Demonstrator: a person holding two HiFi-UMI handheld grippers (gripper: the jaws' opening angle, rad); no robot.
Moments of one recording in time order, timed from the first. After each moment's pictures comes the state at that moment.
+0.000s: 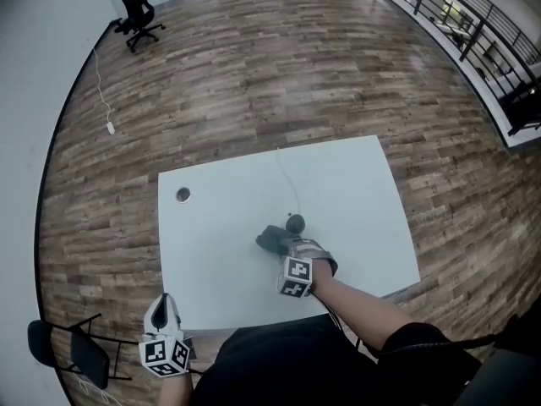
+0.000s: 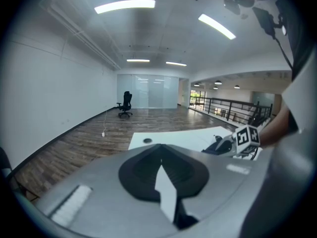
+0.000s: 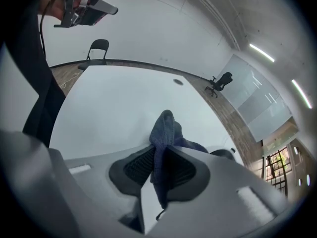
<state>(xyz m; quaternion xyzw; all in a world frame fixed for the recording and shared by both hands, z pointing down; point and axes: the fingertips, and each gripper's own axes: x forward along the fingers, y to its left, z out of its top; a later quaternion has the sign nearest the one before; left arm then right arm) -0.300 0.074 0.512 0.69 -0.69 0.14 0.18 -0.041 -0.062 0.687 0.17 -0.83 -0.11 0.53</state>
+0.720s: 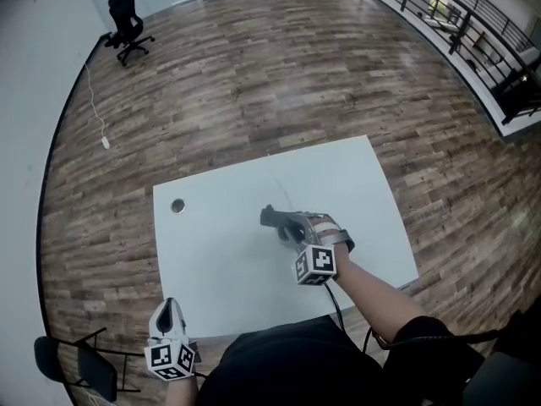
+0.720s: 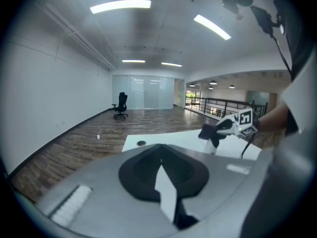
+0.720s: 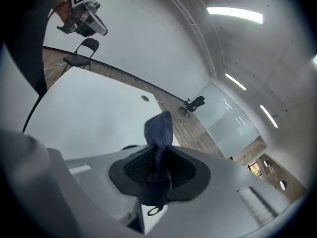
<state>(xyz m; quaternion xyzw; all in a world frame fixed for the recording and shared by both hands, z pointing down) -0.287 0.057 0.513 0.71 -0.67 0.15 0.17 0.004 -0.137 0.587 0.29 -0.82 -0.24 0.44</state>
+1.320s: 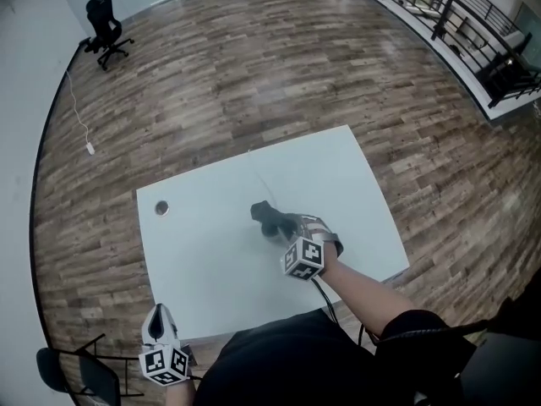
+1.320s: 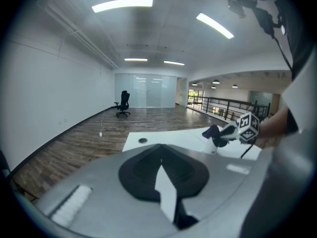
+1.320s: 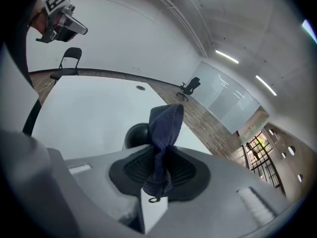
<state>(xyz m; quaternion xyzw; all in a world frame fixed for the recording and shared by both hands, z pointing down) -0.293 0.068 0.517 0.69 -0.68 0.15 0.18 0.027 -0.131 0.625 0.33 -0.82 -0.11 0.45</state>
